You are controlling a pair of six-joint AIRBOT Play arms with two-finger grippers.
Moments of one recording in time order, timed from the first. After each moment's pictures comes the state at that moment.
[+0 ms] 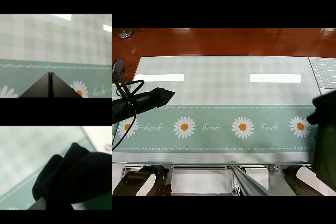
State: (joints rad) left arm -0.06 -0.67 0.70 0.93 -0.82 -1.56; right arm -0.73 -1.10 1.77 -1.37 1.84 1.71
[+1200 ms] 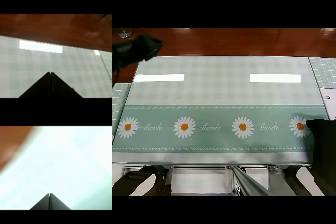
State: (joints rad) left arm -0.09 -0.99 1.24 0.92 -0.75 -1.48; right arm -0.60 -0.95 1.38 -1.04 1.17 1.57
